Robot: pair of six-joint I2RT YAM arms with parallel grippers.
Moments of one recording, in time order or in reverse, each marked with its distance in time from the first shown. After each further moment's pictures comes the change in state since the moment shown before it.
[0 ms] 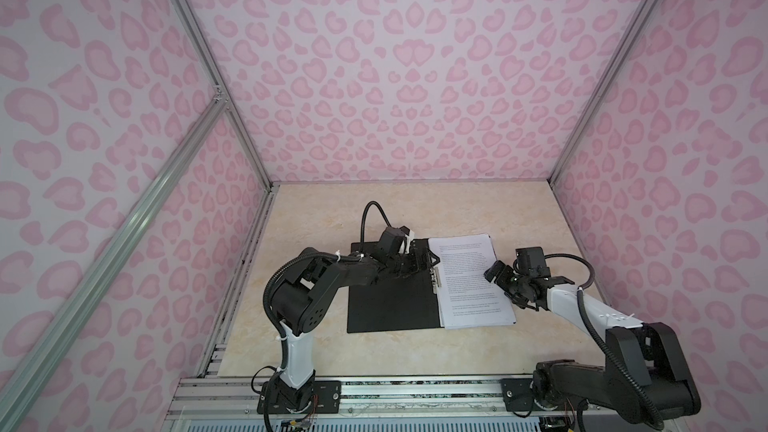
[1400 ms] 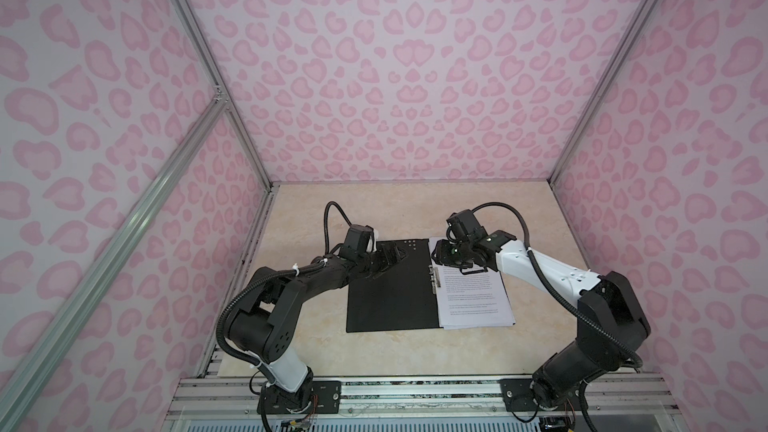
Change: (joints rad) left arm 0.188 -0.274 -0.176 -0.187 -0.003 -0.024; right arm 0.479 0.330 0.613 -0.249 0.066 -0.129
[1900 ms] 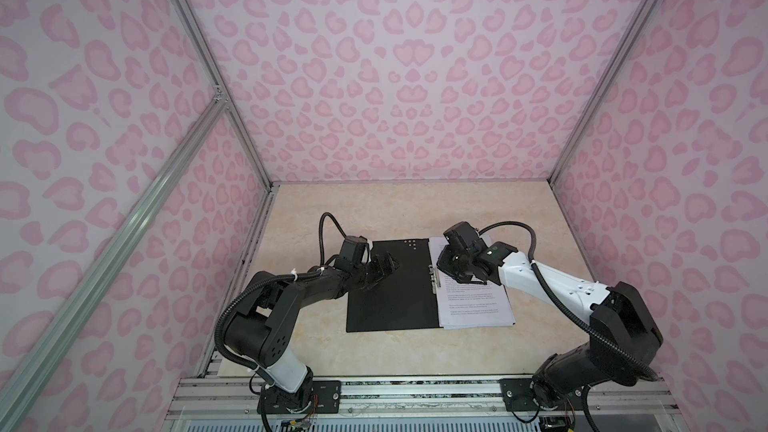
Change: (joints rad) left arm 0.010 -0.029 -0.121 0.082 -0.050 -0.010; right arm 0.062 -0.077 -0.094 0.014 0.100 0.487
